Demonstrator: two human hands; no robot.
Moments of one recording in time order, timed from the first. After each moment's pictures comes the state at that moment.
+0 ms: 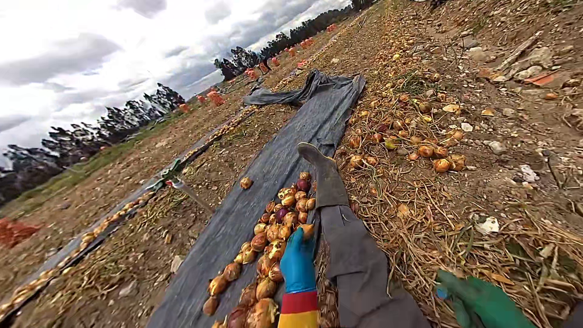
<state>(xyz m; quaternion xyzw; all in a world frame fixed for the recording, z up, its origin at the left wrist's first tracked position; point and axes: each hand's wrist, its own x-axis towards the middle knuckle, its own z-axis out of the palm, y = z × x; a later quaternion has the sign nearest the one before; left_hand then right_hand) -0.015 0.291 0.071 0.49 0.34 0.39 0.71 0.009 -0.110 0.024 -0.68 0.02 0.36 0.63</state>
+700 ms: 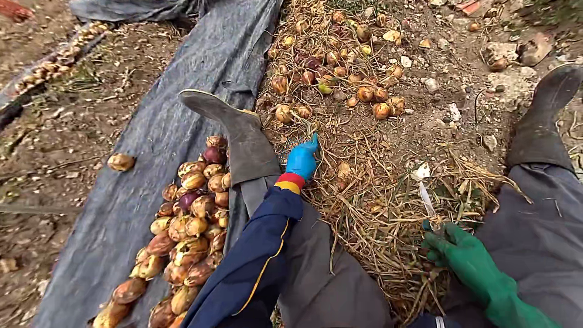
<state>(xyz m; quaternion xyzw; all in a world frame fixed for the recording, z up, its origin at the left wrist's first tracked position) 0.259 0.239 -0.037 1.00 -0.03 -0.02 0.06 0.030 -0.179 -0.037 -0.73 0.22 0.25 0.59</state>
